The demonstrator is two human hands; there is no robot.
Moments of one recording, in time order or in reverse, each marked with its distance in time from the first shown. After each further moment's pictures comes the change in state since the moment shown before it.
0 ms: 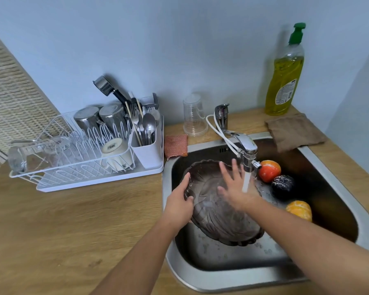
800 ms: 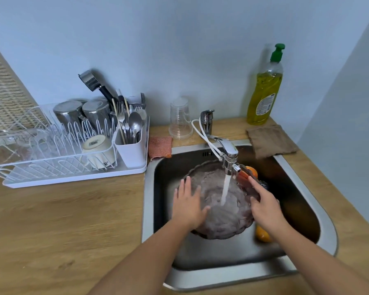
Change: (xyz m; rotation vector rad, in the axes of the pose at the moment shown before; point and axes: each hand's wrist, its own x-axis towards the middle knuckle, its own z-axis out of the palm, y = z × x) left_hand 0.024 -0.004 0.071 0.878 -0.106 0.178; right_hand -0.091 0.053 -0.042 0.842 0.306 0.272
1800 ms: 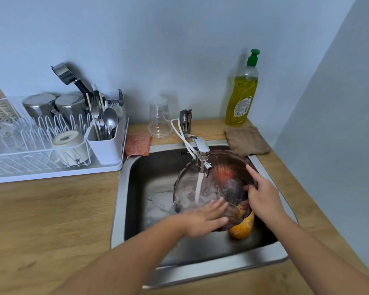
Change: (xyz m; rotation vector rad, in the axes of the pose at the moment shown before) left_hand -0.011 0.063 0.007 -0.091 -0.469 0.529; right_hand -0.003 -0.018 -0.062 -0.181 0.147 -0.071
